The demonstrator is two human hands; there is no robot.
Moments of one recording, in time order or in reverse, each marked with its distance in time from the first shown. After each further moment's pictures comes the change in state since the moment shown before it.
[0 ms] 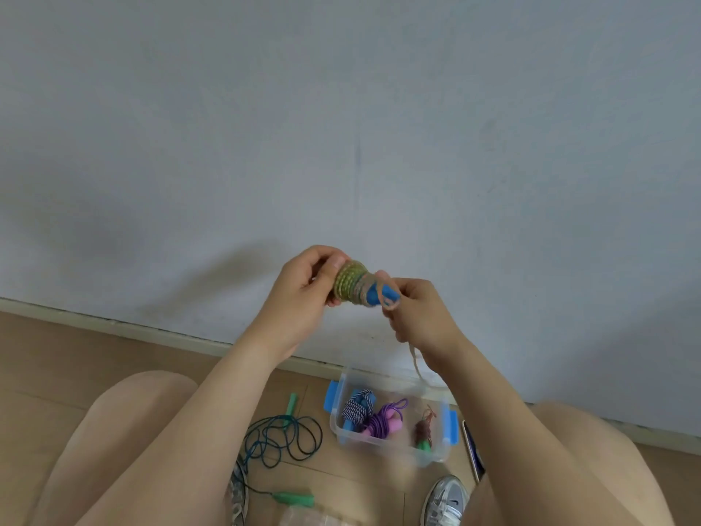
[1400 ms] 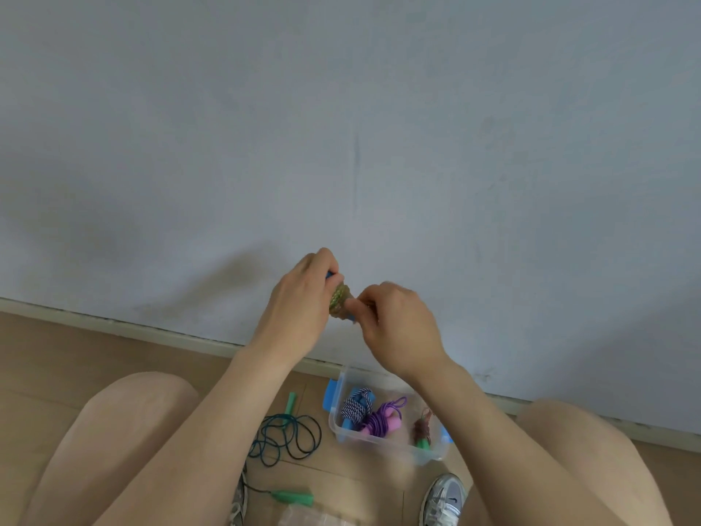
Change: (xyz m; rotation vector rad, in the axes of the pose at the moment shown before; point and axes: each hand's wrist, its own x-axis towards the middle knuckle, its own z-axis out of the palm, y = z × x) left_hand -0.005 -0.011 -0.003 0.886 0.059 0.287; right_hand -0.006 0.013 0.021 -0.806 0.086 -0.361
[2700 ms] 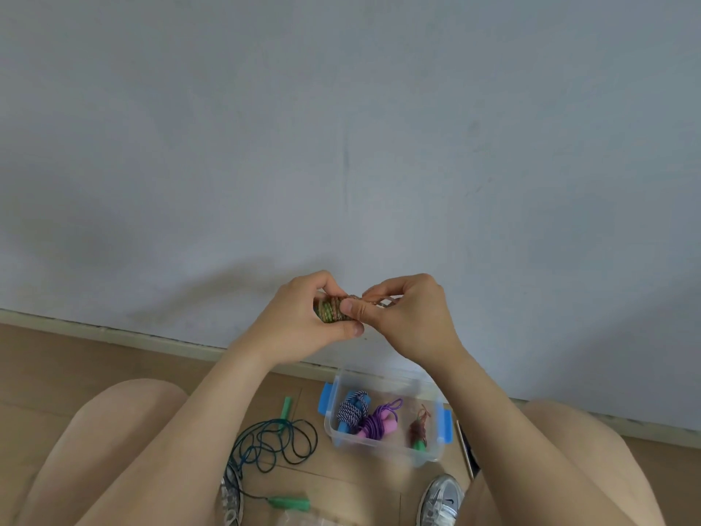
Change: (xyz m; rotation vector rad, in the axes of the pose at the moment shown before) left_hand -0.003 0.010 -0.017 -0.399 -0.379 -0.214; right_hand -0.003 -0.003 -0.039 0.587 0.076 0.236
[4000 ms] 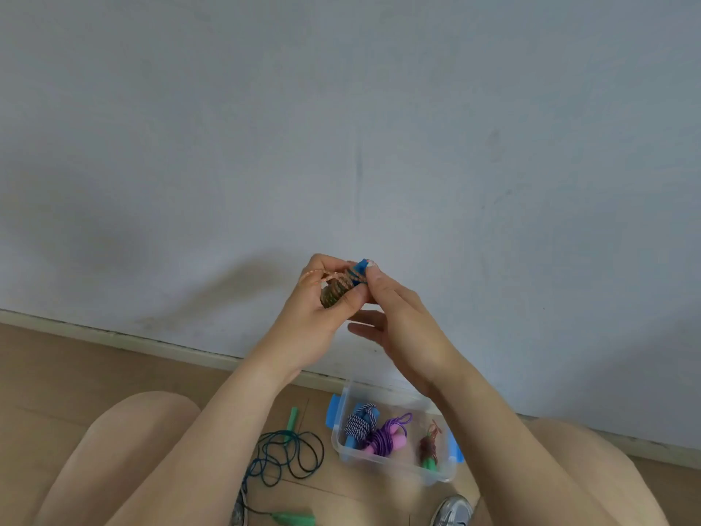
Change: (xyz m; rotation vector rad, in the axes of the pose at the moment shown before) left_hand 0.015 0.007 0.008 -0.424 0.193 0.060; right_hand 0.008 -0.010 0.022 0.544 -0.333 0.120
